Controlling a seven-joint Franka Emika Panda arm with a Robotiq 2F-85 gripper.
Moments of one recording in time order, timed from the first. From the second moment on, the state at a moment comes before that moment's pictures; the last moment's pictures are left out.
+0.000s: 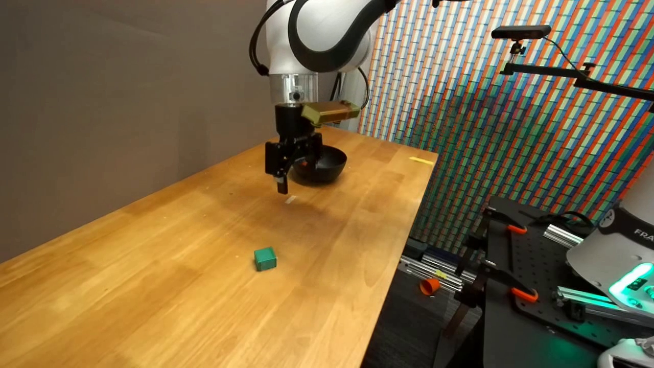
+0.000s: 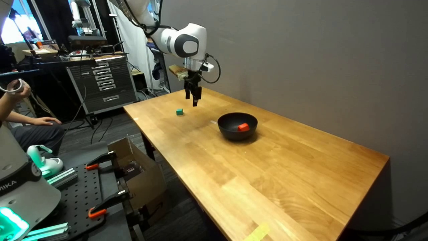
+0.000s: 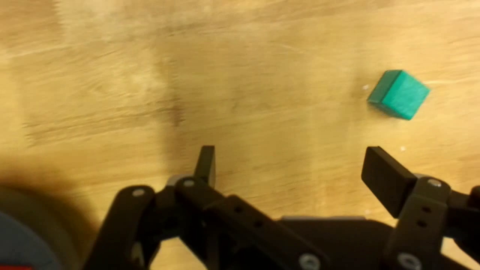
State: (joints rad) arm 0.21 0.61 0.12 -1.71 0.08 2.19 0.30
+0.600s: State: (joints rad) arm 0.25 0.70 0.21 -1.72 0.22 2.25 0.21
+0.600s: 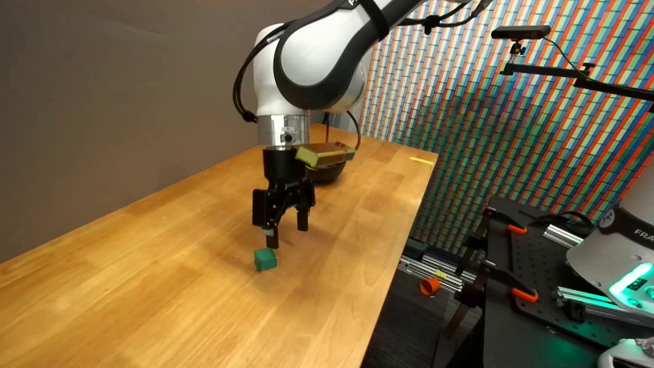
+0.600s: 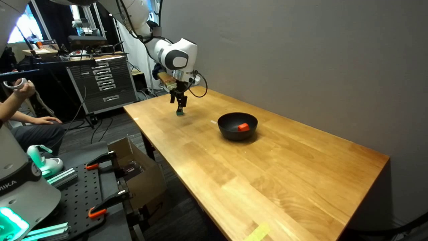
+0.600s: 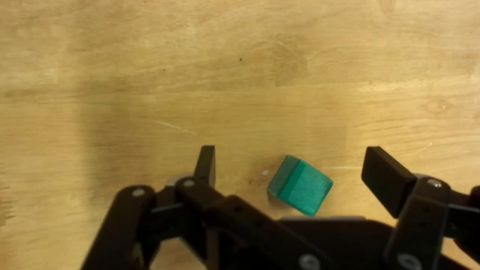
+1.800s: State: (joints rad) arm 0.51 0.86 0.03 -1.55 -0.02 2.32 0.57
